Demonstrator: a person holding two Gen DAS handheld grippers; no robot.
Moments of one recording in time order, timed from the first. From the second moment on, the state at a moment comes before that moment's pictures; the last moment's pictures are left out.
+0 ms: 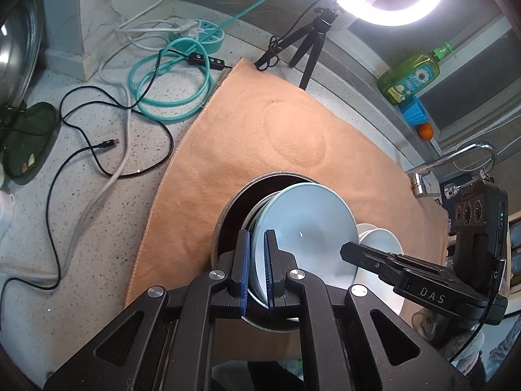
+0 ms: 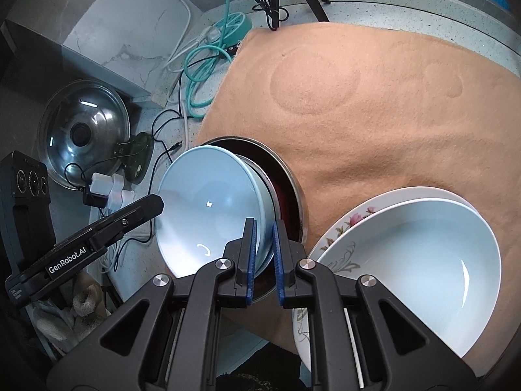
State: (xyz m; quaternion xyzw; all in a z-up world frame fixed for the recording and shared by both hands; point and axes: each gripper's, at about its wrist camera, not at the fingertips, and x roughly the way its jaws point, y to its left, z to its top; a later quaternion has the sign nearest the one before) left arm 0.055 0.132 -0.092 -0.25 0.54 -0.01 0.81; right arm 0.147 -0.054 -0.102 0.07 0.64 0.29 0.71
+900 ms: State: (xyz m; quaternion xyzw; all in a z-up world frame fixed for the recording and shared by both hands) left arm 0.039 0.138 -0.083 -0.25 0.51 0.00 0.82; right arm 0.143 -0.069 -0.087 0.08 0.62 0.31 0.72
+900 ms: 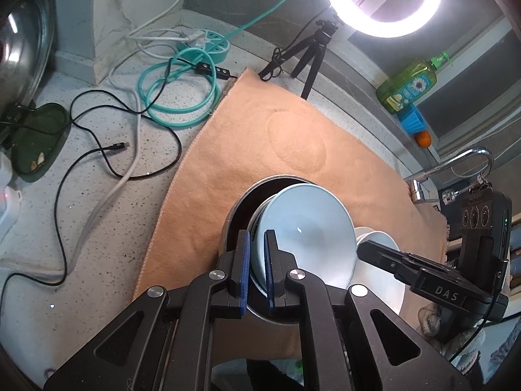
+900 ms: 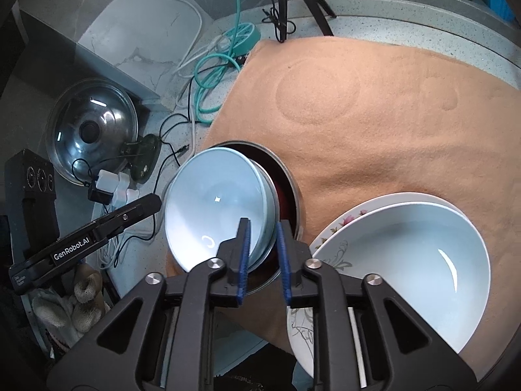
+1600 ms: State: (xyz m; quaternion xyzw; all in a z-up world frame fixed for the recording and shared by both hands) left arm 0.023 0.154 -0.110 -0.32 0.51 0.02 0.80; right arm 0.155 -0.102 -0.101 0.11 0.62 0.29 0.72
